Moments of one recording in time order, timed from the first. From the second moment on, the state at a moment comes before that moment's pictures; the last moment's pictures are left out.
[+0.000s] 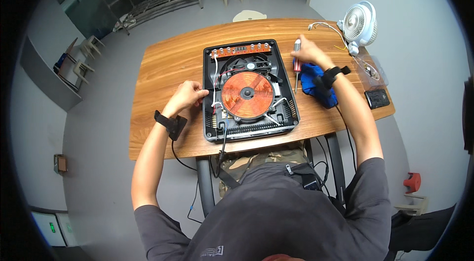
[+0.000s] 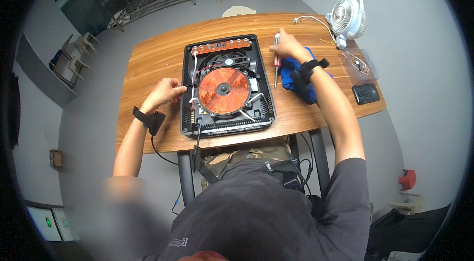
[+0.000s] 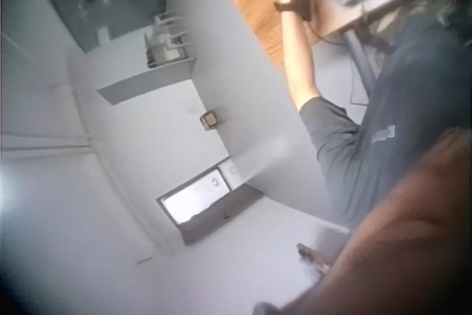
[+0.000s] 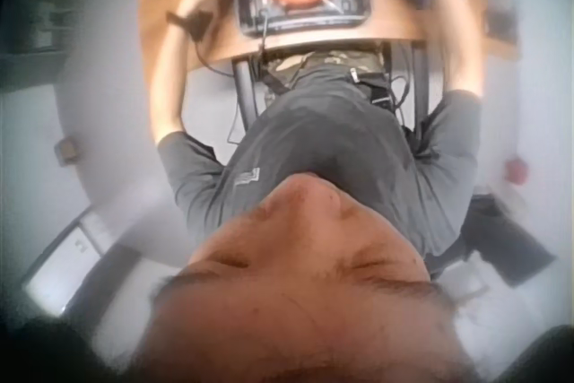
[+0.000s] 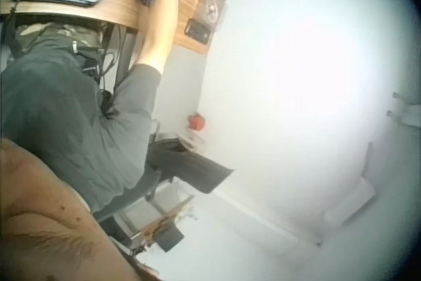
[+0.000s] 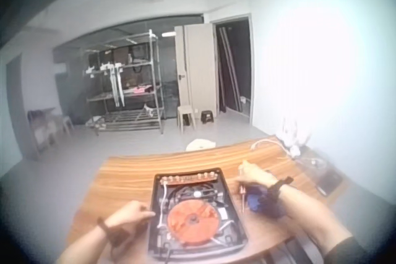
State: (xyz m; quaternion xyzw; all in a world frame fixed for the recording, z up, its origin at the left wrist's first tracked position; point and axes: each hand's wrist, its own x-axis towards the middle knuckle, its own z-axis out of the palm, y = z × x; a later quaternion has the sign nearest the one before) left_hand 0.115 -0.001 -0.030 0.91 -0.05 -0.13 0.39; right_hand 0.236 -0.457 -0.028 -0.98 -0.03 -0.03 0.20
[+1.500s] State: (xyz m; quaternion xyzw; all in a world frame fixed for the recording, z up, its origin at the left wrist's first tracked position) left_hand 0.153 -0.176 0.048 0.90 -0.33 -0.01 0.27; right_hand 0.144 -0.375 0.071 -0.85 -0.38 -0.19 0.31
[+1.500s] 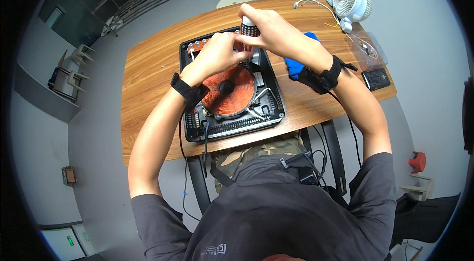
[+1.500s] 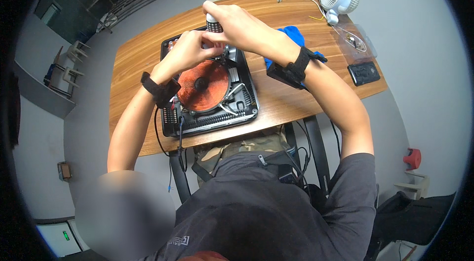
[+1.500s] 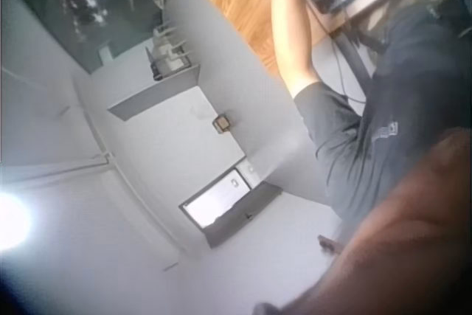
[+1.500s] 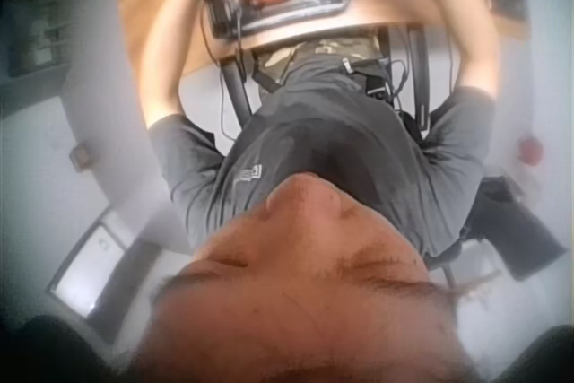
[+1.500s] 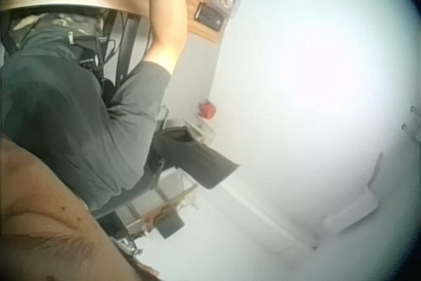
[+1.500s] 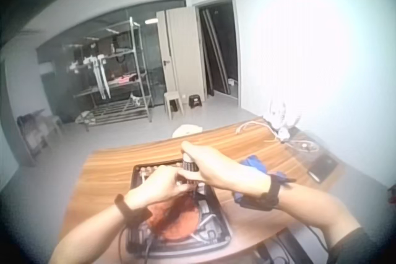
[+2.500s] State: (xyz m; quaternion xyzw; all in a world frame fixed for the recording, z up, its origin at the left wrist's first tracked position) left_hand 0.151 -0.177 0.050 0.90 -0.33 0.04 0.28; right_hand 0.144 -0.372 0.075 -0.87 -0.37 -0.16 0.30
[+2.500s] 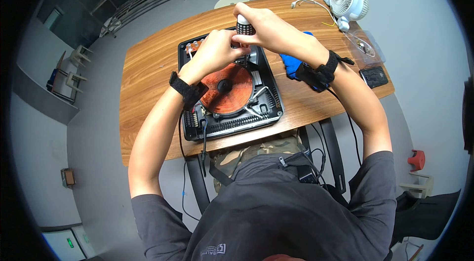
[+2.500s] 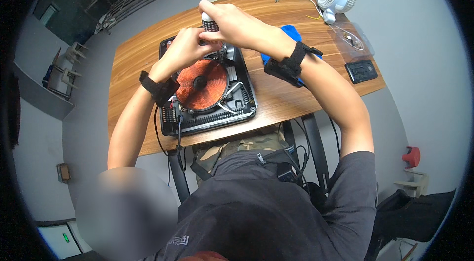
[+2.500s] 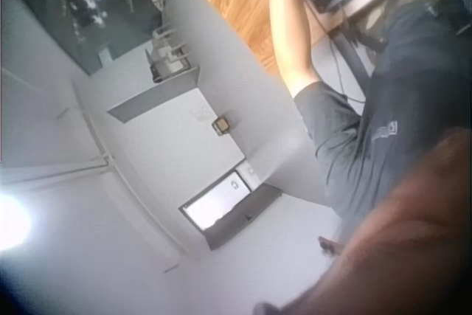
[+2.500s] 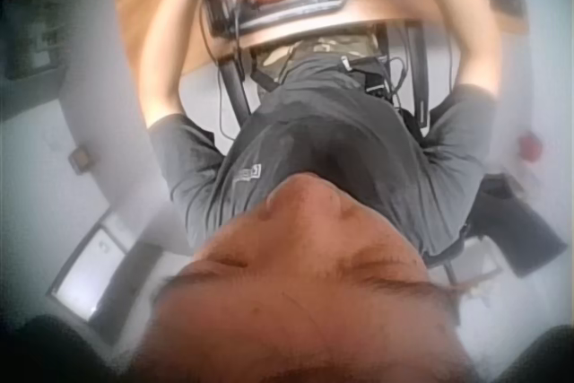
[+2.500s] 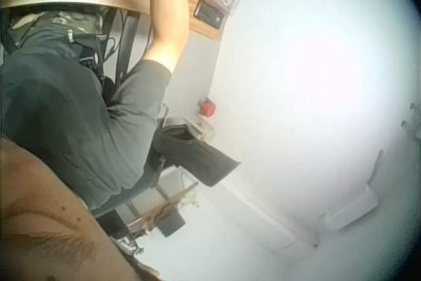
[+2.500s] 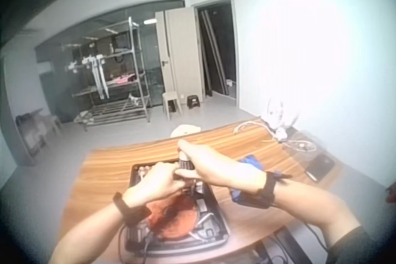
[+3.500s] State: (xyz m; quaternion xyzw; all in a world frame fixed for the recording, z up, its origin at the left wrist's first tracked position) left_hand 0.160 -0.187 0.058 0.90 -0.30 0.01 0.33; right_hand 0.153 -0.371 0.091 -0.90 -0.36 -0.19 0.18
